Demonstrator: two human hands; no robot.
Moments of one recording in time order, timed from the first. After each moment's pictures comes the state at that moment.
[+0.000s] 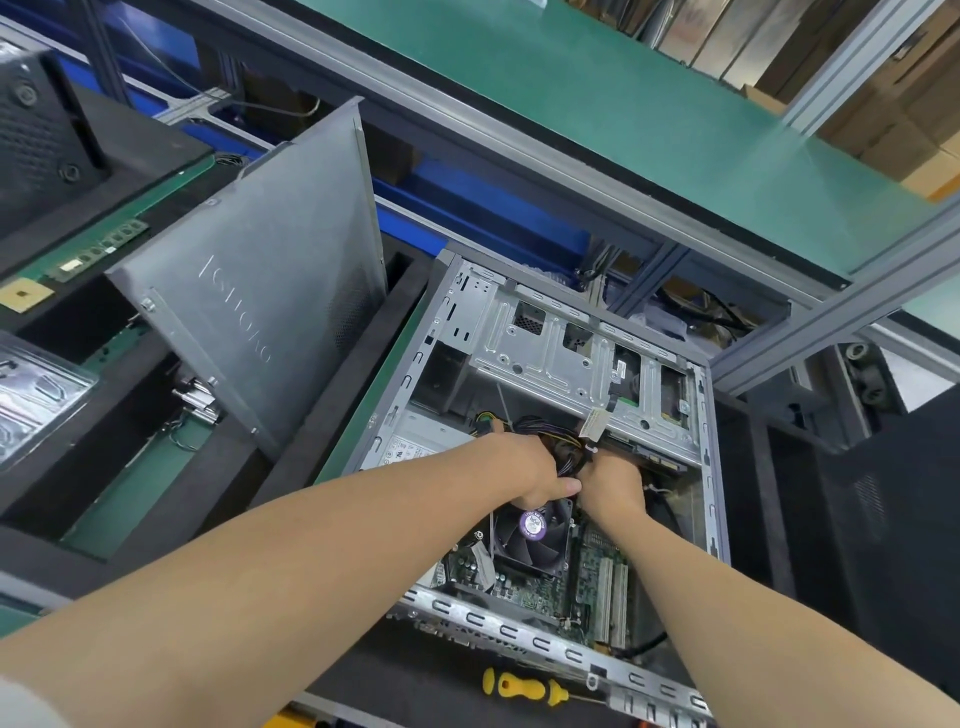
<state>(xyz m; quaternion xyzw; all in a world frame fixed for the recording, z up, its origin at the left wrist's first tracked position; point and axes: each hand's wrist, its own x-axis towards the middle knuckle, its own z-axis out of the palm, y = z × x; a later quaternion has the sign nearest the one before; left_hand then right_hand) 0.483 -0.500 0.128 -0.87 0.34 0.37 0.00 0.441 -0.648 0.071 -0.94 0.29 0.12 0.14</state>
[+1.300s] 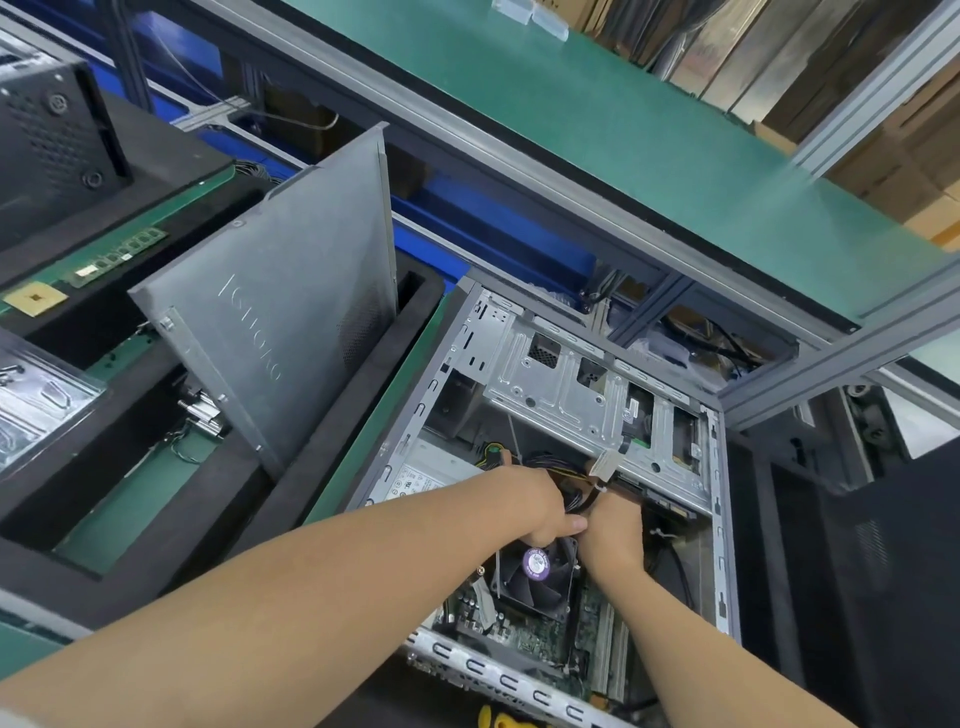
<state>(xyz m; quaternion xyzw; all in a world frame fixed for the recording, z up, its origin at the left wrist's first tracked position) 0.484 -0.501 0.128 -0.85 0.36 0.38 0.00 0.431 -0.628 0.069 -0.82 0.44 0.00 0.35</state>
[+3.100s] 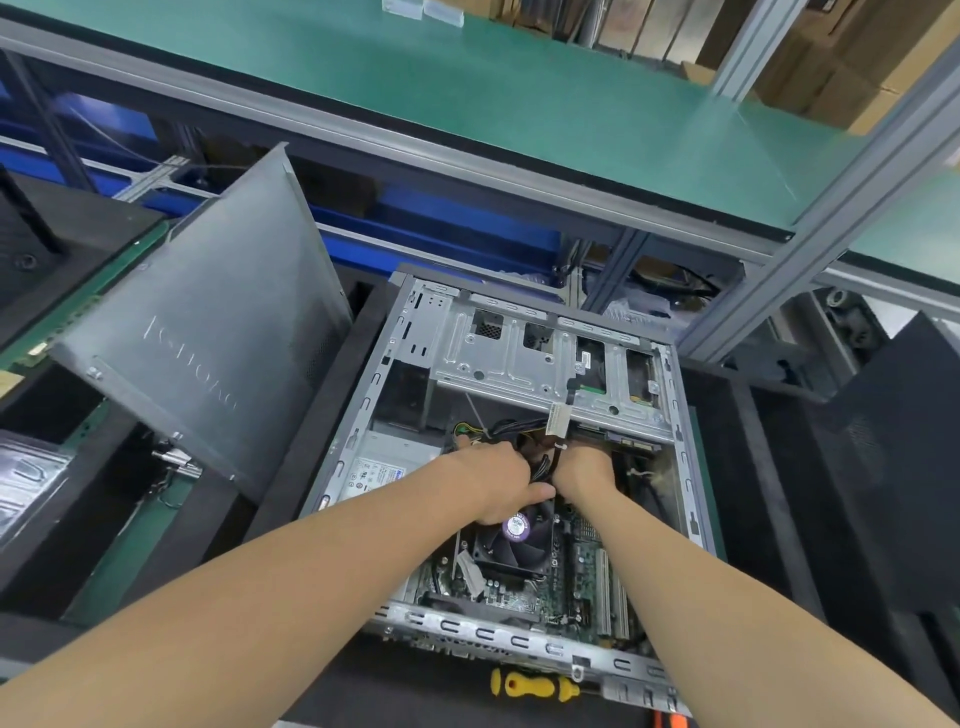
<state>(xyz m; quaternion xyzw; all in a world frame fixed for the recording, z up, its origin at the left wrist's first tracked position) 0.469 -0.491 0.129 -0.86 0.41 0.30 0.05 0.446 -0.633 0.084 -0.94 0.28 0.18 0.12</state>
